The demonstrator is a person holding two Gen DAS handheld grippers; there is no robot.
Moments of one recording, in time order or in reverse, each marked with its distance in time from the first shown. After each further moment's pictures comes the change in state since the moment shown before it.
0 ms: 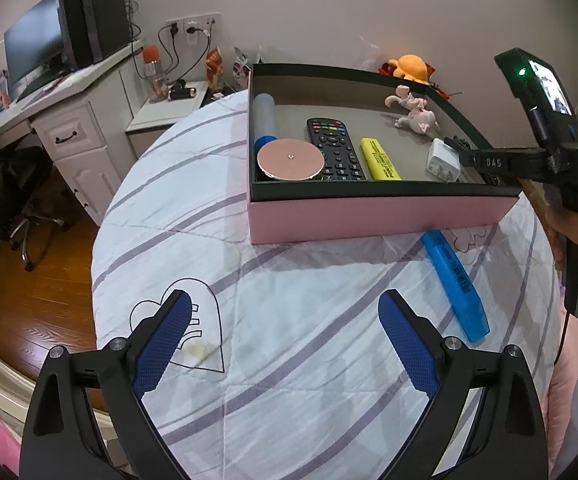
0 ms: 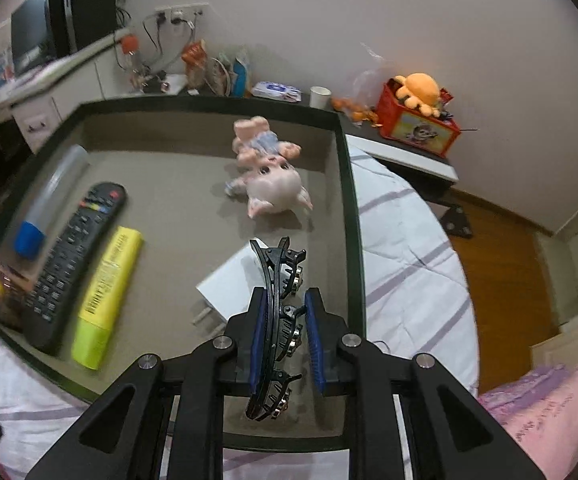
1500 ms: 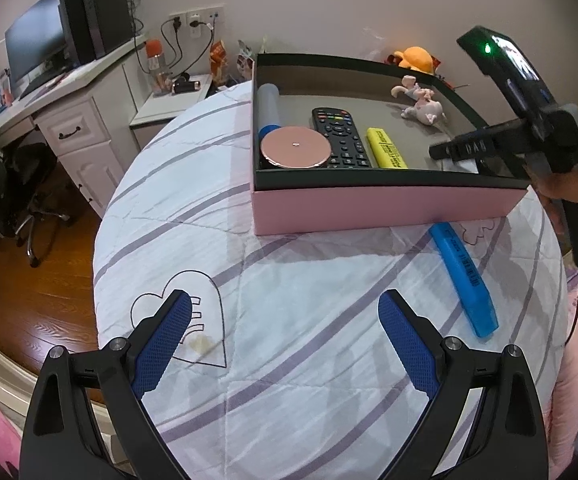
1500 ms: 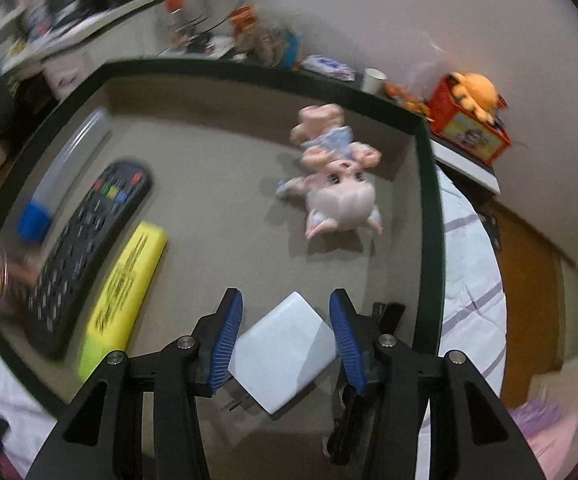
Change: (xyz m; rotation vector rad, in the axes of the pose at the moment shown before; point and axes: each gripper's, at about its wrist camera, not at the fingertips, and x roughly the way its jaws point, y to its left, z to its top) left arm 0.006 -0.005 0.000 0.000 0.024 0.026; right arm 0.023 0.019 0.022 -0.179 0.114 0.135
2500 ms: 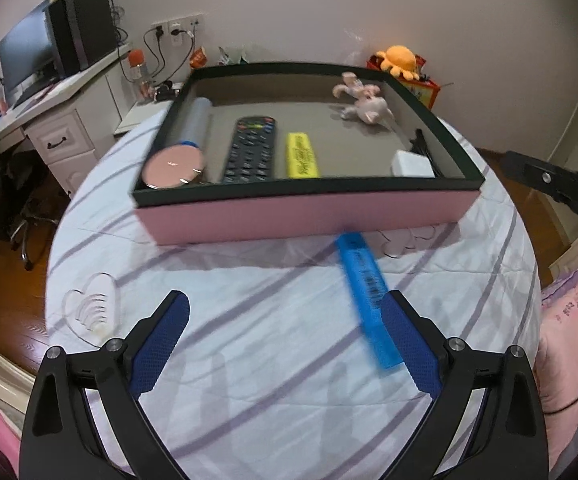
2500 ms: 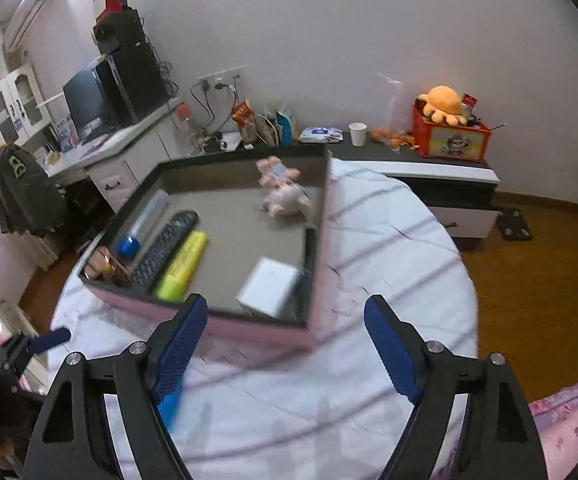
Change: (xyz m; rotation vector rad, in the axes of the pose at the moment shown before) left arm -0.001 -0.089 0.005 0.010 -0.001 0.008; right arm -0.104 -0.064 -0.119 0.262 -0.341 0.190
